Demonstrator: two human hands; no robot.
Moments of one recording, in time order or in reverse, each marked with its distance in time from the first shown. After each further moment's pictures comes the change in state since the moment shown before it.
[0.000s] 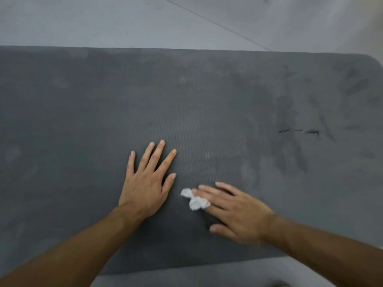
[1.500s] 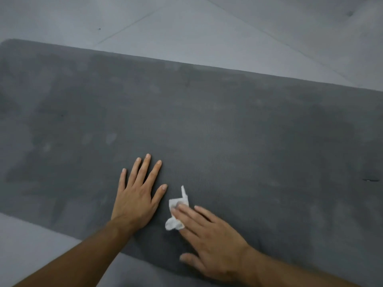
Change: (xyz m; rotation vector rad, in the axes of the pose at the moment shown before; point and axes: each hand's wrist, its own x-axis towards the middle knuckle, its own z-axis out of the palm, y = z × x) left_hand -0.099 -0.124 -0.013 -0.040 -0.005 -0.449; right_hand 0.141 -0.110 -0.007 0.023 0.103 -0.213
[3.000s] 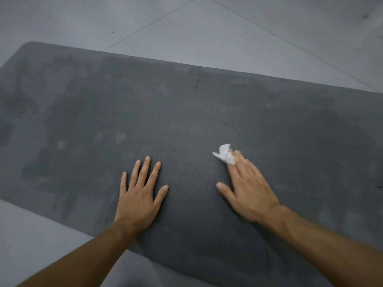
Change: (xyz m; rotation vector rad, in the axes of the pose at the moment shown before) left_hand -0.010 -0.009 0.002 -0.024 -0.007 -0.077; right_hand 0.010 0.102 -0.036 0.193 0.066 0.498
